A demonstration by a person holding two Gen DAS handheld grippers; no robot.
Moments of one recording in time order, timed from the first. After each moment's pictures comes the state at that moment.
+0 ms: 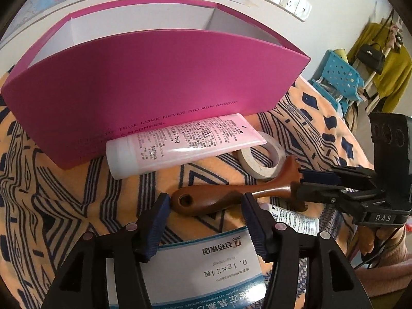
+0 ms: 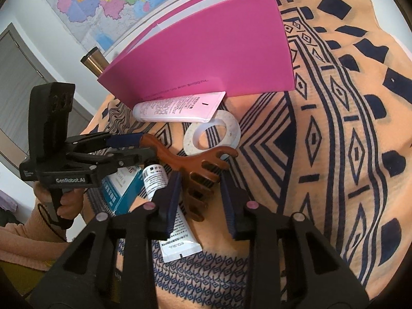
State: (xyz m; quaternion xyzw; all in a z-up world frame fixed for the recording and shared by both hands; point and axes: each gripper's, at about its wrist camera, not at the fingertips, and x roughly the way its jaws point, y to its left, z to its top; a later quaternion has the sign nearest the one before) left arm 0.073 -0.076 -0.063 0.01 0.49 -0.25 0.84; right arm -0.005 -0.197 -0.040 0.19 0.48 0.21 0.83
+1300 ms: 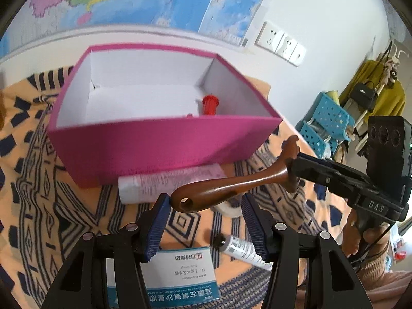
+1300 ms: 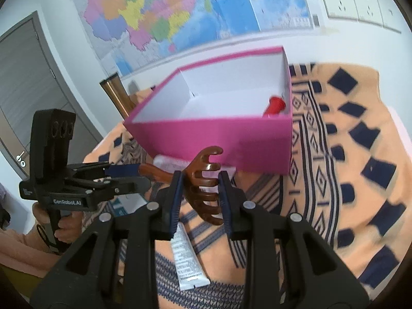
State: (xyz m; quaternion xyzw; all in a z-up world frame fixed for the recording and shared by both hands) left arm 0.055 -0.052 0.004 -0.07 0.42 -0.25 0.87; right arm 0.009 -0.207 0.041 0.13 0.39 0.22 0.88
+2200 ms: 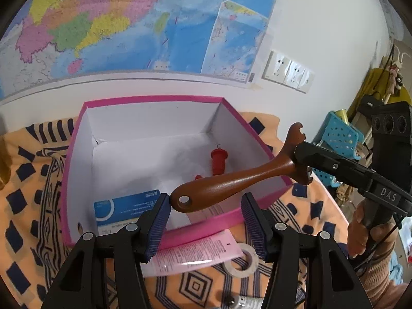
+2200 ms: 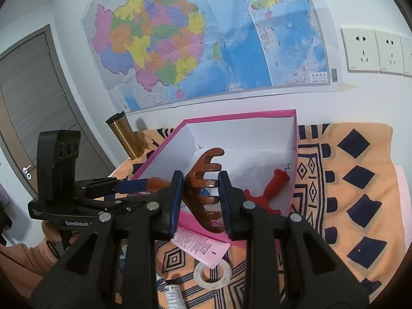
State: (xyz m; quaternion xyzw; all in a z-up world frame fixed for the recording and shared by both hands) left arm 0.120 -0.066 0.049 -0.05 0.38 -0.22 0.90; right arm 0.082 -0.225 0.093 0.14 0.33 0.25 0.90
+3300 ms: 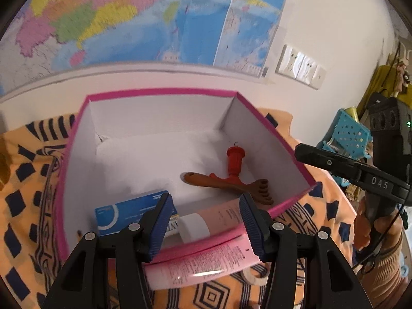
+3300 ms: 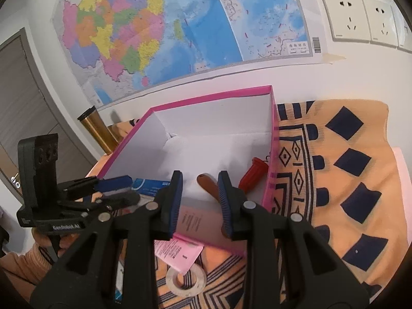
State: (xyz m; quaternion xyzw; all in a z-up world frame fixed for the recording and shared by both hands) left arm 0.128 -0.059 0.032 -0.04 0.37 -0.21 0.91; right arm 0.113 -0.240 0.058 0.15 0.38 0.21 0.89
